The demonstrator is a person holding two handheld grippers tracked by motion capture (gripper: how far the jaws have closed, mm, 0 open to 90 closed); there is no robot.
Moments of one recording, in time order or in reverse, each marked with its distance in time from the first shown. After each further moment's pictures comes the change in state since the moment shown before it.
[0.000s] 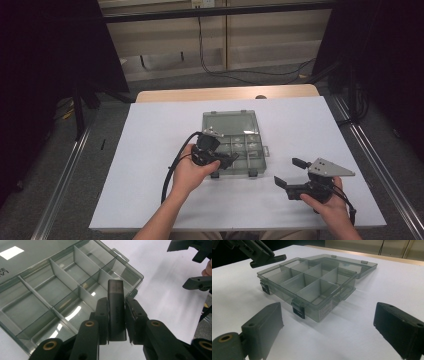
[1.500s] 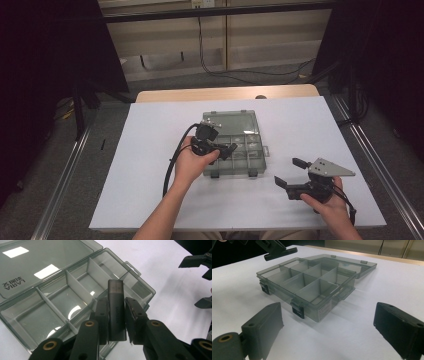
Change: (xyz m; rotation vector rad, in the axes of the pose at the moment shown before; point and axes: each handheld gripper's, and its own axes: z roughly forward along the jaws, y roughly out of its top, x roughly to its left) left arm 0.020 0.014 0.005 -0.028 0.017 -0.062; right arm -0.001 -0.001 0.000 0.001 -0.003 0.002
